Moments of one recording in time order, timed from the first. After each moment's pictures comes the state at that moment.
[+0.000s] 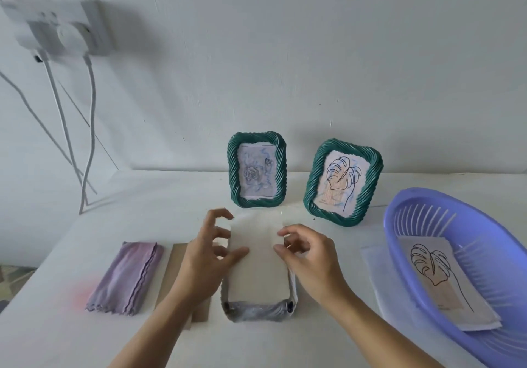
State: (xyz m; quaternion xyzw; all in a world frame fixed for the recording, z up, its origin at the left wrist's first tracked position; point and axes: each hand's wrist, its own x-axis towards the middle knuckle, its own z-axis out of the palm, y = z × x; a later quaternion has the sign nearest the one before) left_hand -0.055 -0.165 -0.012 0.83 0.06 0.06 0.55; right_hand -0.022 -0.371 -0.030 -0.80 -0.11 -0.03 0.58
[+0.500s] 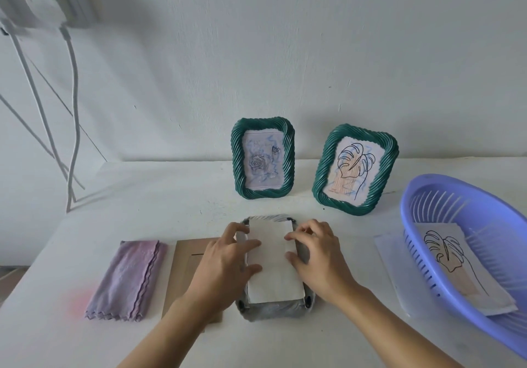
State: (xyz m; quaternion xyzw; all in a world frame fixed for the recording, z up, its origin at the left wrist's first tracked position) left_hand -0.041 -0.144 -0.067 0.96 -0.10 0.04 0.27; right_hand -0.008 -0.363 -0.082 -0.93 -0.16 -0.08 0.31
